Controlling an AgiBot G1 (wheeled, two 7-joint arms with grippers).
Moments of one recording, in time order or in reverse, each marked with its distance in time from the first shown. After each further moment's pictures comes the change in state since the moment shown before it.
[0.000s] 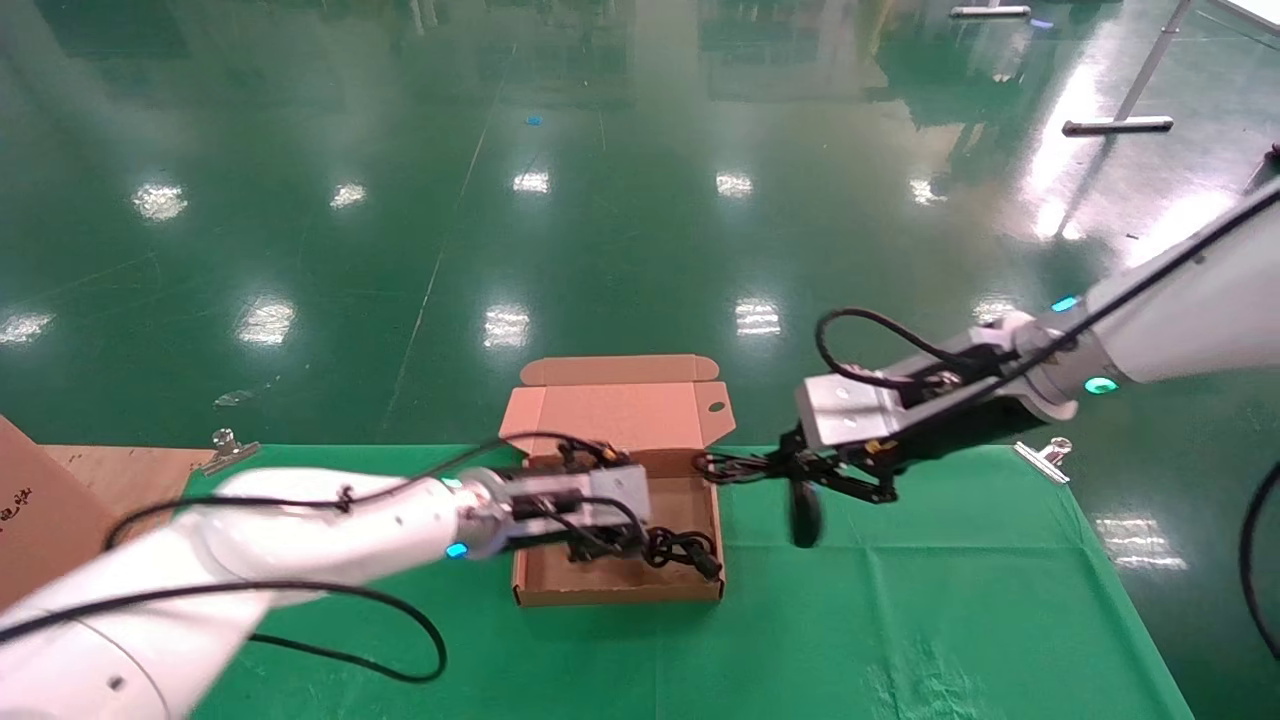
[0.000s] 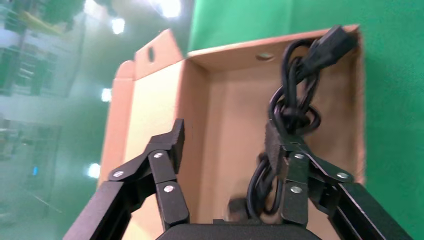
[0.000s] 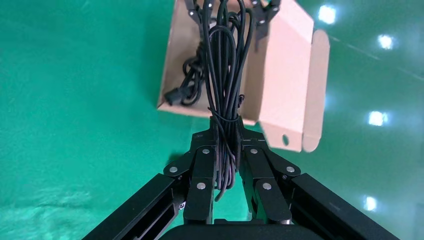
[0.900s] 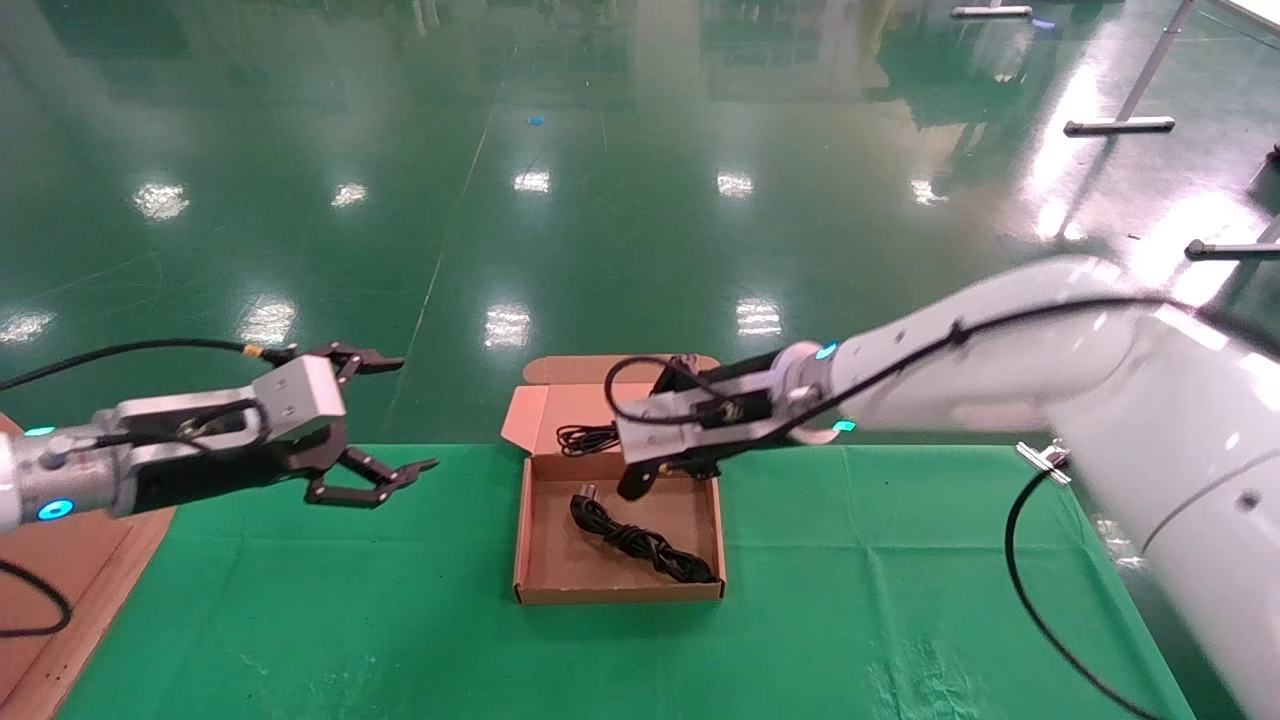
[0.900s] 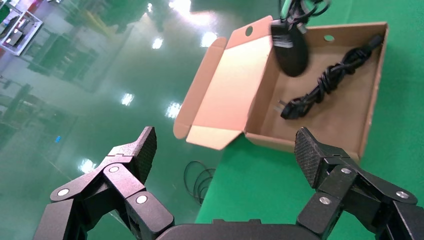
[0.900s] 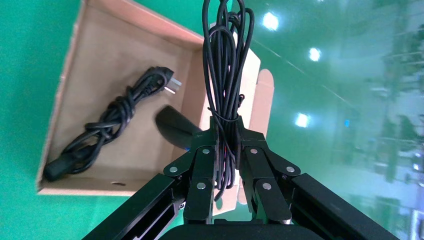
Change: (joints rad) left arm -0.004 -0.467 -0.215 -0.090 -0.331 0.384 0.155; right arm -0.256 -0.089 -0.226 0.472 0.091 0.445 0.263
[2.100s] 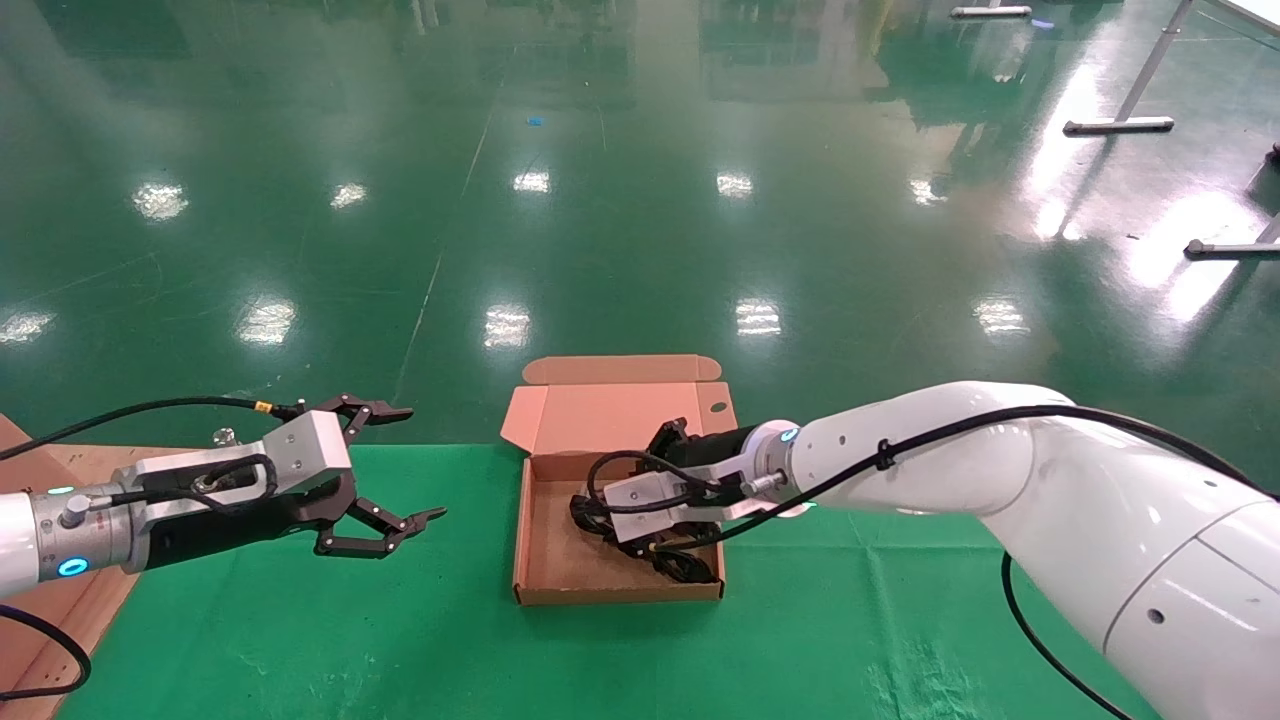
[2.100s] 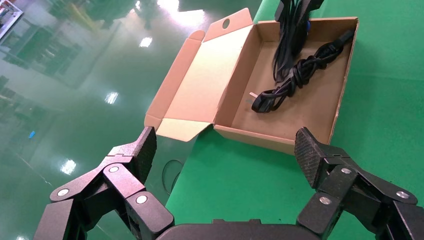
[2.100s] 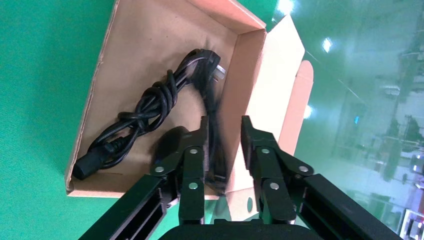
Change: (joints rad) left arm 0.054 0.003 -0.026 0.091 -0.056 0.065 0.088; right arm -0.084 0.002 -0.333 0.105 0.093 0.247 0.096
